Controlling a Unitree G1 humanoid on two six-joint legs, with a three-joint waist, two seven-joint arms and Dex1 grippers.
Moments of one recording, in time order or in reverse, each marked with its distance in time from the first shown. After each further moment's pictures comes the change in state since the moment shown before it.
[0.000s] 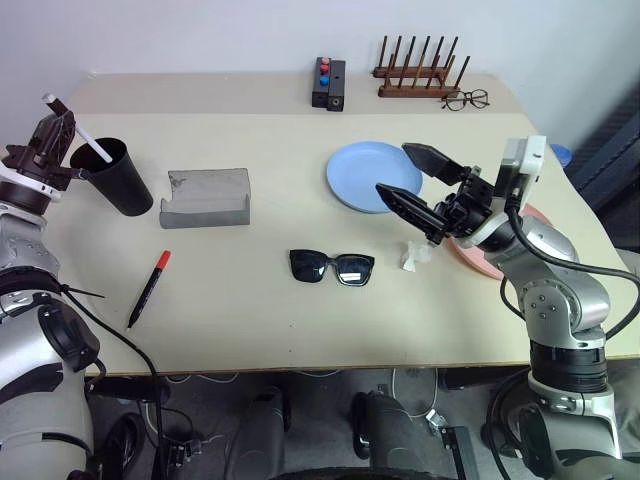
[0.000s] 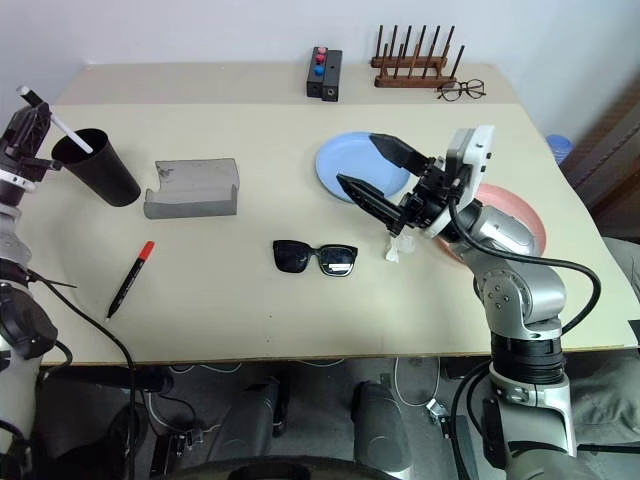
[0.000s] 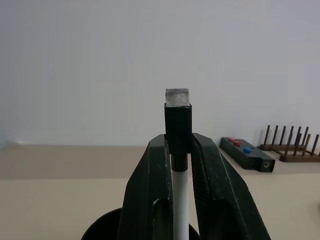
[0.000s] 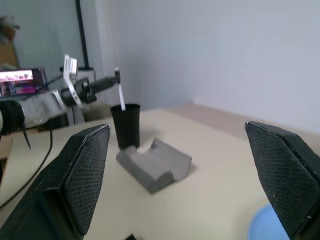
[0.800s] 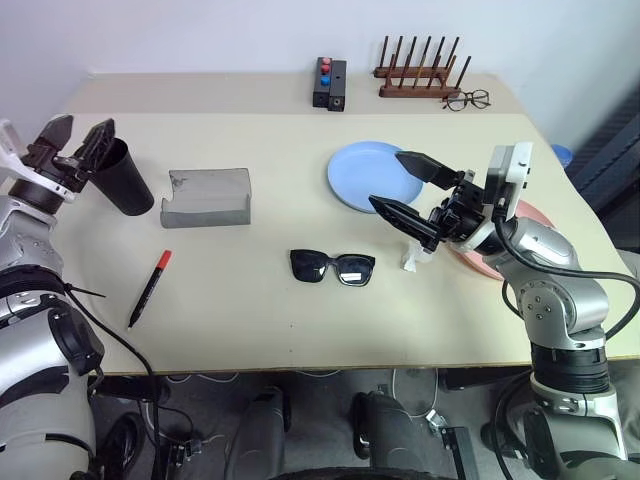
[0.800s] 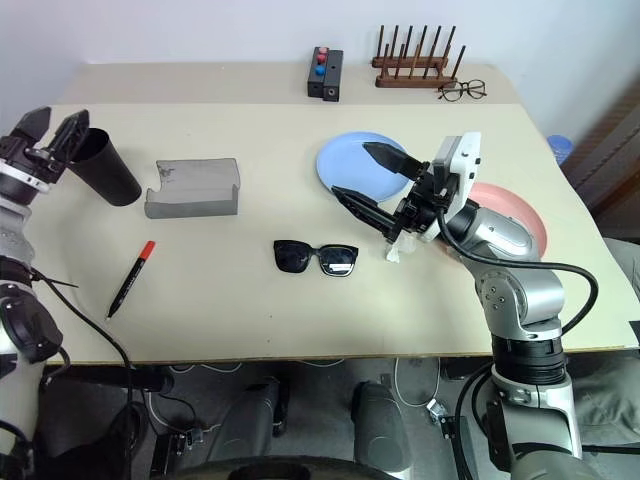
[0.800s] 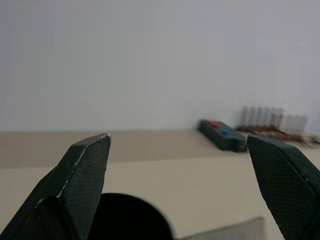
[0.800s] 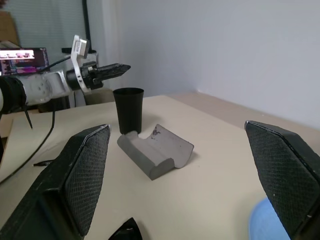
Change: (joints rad) left arm 0.085 -0.016 -0.089 -0.245 -0.023 0.255 -0.099; right arm 0.008 -0.031 0.036 0.000 -0.059 -0.013 0.025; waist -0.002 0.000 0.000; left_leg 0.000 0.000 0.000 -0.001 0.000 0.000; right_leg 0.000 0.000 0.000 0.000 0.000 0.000
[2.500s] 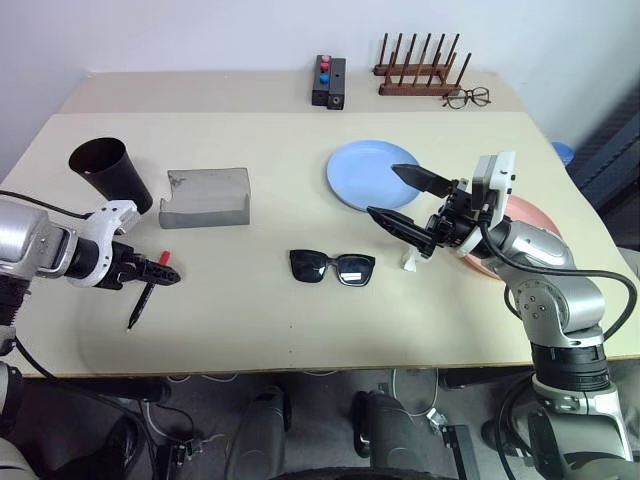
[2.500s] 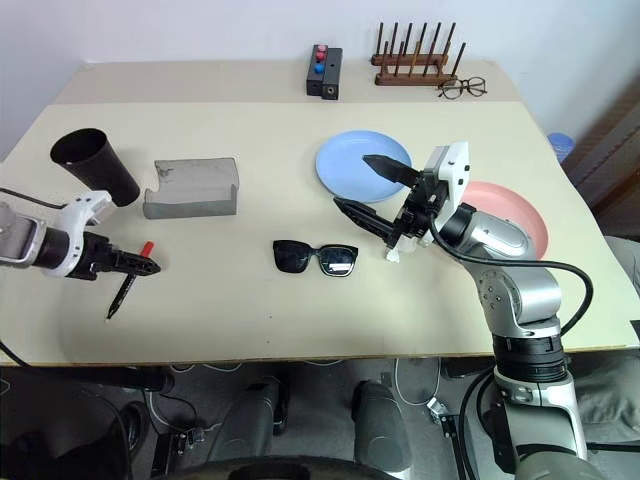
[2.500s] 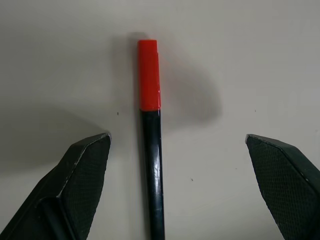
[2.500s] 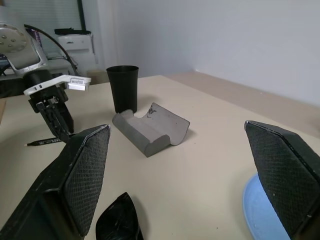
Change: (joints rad) left arm 0.096 0.352 -0.782 -0.693 -0.039 1.394 0.145; right arm 0.006 -0.016 0.028 0.048 -0.048 -0.008 0.024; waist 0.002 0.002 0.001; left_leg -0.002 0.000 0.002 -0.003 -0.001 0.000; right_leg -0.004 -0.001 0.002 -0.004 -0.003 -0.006
